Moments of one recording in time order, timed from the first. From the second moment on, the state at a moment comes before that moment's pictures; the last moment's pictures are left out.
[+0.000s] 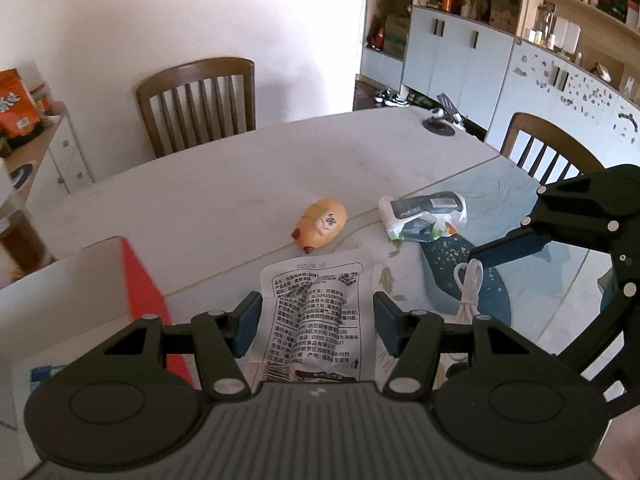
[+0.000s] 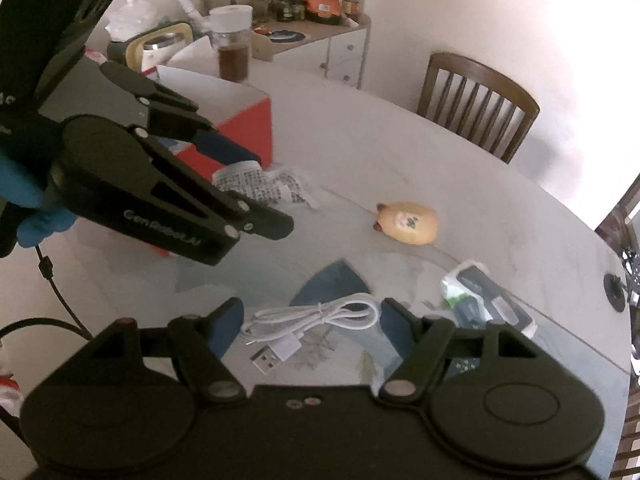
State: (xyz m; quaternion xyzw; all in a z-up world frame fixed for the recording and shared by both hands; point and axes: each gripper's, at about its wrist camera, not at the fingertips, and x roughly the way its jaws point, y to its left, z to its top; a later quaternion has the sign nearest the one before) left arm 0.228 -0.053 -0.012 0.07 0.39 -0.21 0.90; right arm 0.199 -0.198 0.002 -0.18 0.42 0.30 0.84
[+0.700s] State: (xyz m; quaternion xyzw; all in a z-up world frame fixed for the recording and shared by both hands) left arm 0.183 0.049 0.042 0.06 0.35 -0.15 0.92; right arm 0.180 -0.106 0.052 -0.22 0.37 0.35 0.84
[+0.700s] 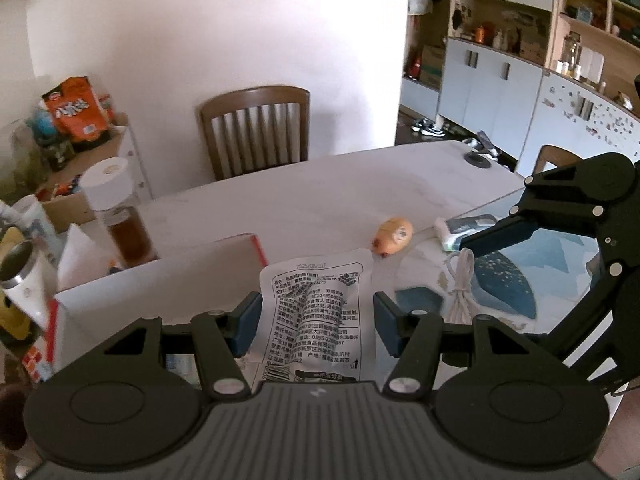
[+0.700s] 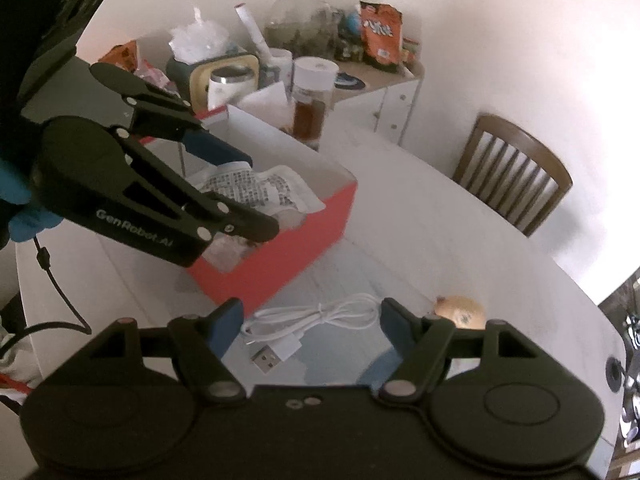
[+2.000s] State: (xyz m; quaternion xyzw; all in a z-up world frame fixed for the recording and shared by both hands) left arm 0.241 0.190 0.008 0.06 0.40 -0.07 0.91; right arm 0.234 0.034 0.027 -0.24 0.37 0.38 0.81
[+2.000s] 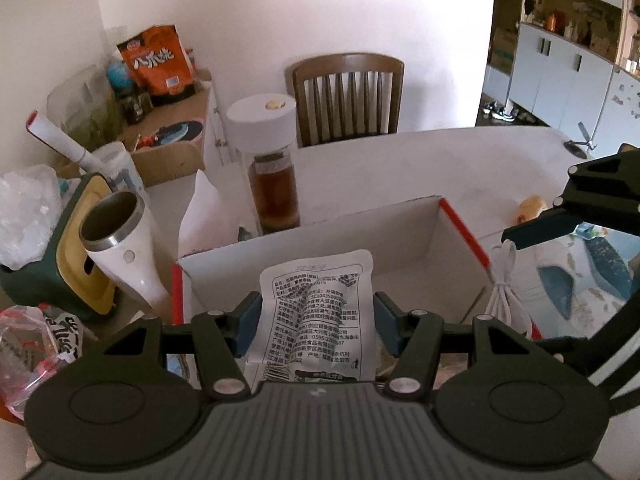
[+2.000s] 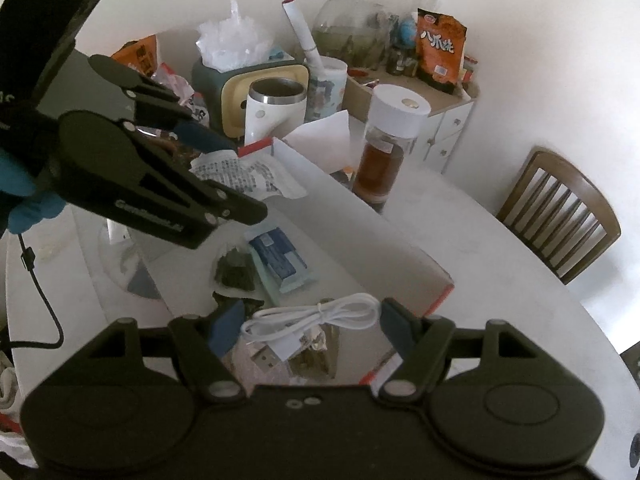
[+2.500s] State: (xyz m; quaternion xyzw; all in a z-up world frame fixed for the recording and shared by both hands) left arm 0.291 0.191 -0.043 0.08 0.45 -0.05 0.89; right arm 0.264 0.054 -0.012 -0.24 0.40 0.36 0.81
